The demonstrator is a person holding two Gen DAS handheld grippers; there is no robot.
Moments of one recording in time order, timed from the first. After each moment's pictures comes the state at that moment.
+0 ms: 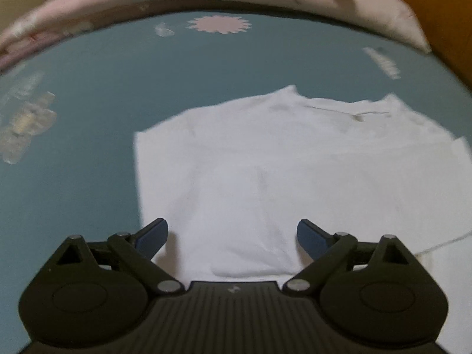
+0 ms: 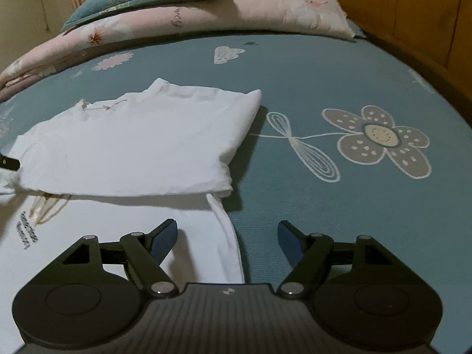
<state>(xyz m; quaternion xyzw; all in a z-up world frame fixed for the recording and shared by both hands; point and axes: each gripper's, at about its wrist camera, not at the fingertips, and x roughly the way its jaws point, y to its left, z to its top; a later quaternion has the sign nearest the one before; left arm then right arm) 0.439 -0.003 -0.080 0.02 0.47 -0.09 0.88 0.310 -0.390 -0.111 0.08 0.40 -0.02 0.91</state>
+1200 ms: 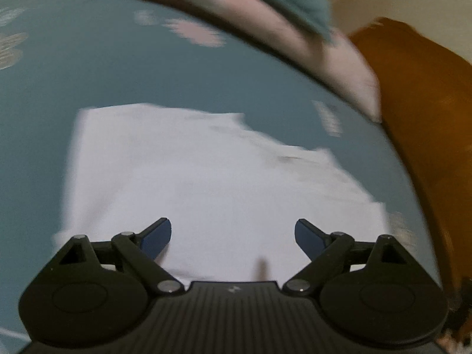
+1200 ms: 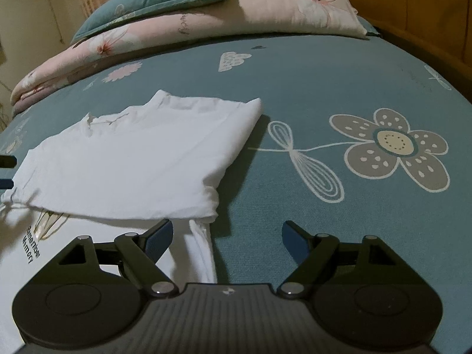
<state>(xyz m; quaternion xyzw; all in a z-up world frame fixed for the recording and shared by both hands) 0.432 -0.008 -0.070 -0.18 0.44 -0.18 0.86 0.323 -0.416 -0.115 0.10 0.38 0.00 0.92</state>
